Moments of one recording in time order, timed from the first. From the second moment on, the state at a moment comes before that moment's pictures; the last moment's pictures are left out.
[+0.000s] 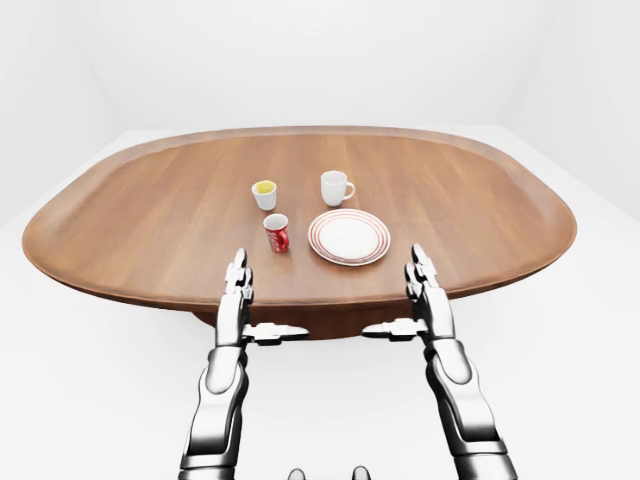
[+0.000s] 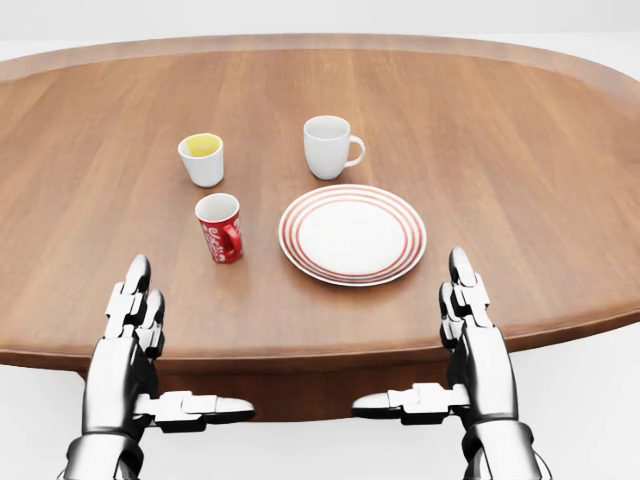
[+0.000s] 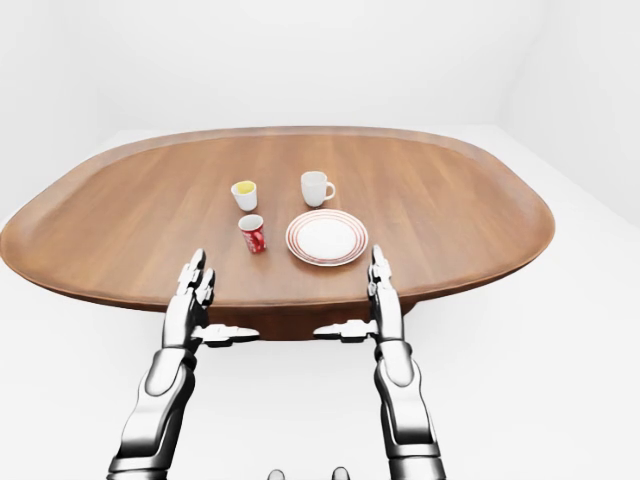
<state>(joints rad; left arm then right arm) 0.01 0.01 0.02 -0.02 -0.01 0.01 -0.01 0.00 -0.01 -0.01 0.00 0.00 0.00 0.01</state>
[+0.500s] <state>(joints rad) 0.04 0.02 0.05 -0.13 -0.02 0.05 -0.02 0.01 -0.02 -0.03 -0.03 -0.02 0.01 0.03</state>
